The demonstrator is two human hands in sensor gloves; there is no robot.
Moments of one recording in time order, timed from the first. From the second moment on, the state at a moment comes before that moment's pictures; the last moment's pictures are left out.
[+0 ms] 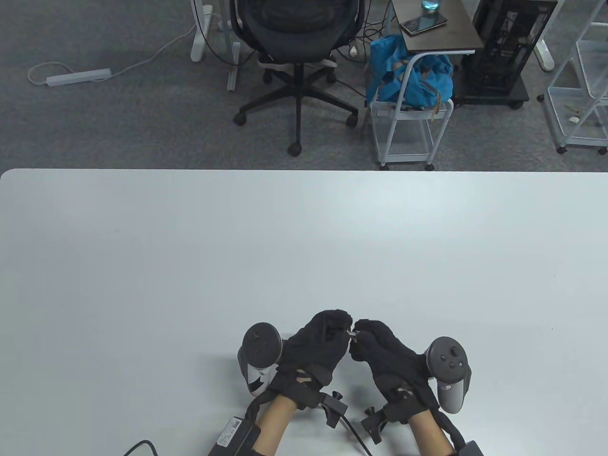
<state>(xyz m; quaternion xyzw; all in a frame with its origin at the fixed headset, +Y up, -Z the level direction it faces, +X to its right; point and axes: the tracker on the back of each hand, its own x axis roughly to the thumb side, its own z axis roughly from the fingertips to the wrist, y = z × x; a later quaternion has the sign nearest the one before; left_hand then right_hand) -0.066 -0.748 -0.214 -0.04 -0.13 0.65 0.74 0.157 -0.744 -0.188 0.06 0.04 0.77 0.64</state>
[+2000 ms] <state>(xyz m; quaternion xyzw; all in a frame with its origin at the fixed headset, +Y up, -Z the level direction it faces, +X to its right) -0.067 -0.747 -0.215 -0.05 -0.14 0.67 0.73 0.158 -0.734 -0.188 0.10 -0.03 0.77 0.62</state>
